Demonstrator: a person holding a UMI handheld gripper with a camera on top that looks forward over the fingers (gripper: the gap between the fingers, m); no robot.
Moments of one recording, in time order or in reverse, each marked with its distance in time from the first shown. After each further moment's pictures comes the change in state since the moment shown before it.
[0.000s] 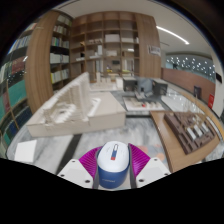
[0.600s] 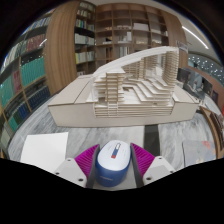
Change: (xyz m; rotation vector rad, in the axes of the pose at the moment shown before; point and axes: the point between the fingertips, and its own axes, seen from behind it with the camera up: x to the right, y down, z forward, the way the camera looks) arm -0.266 0.071 0.097 -0.131 -0.186 -0.121
